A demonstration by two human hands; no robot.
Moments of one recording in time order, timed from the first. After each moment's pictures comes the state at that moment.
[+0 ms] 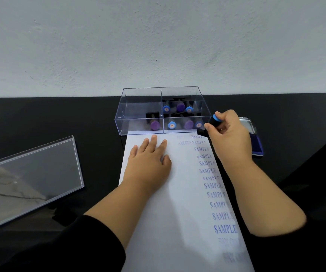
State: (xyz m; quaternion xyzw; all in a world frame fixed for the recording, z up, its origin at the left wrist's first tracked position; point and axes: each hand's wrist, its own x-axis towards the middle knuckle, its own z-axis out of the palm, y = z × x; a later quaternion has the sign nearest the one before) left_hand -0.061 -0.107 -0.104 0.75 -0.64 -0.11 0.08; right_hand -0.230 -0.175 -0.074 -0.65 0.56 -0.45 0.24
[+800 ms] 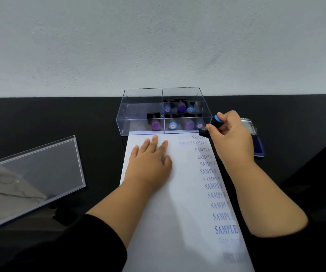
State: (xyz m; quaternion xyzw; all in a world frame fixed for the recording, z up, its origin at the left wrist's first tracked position) left_hand -0.062 -0.107 -0.103 0.76 -0.64 -0.11 0.08; right_hand -0.232 -0.174 -0.072 -0.65 0.57 -0.45 0.24
